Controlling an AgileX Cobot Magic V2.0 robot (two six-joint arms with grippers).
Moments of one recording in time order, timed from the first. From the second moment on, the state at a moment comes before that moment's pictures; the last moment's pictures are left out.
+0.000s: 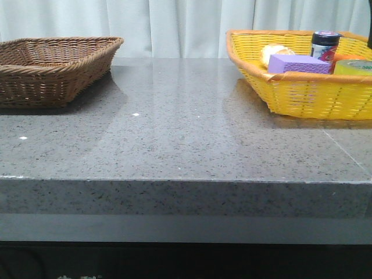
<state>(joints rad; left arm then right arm) -0.52 0.71 -0.82 -0.14 0.69 0.16 -0.13 1.87 -1.83 0.09 1.24 -0.27</state>
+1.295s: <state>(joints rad) -0.52 0.71 -0.82 -0.14 0.68 0.16 -0.14 1.90 -1.86 0.10 1.24 -0.31</state>
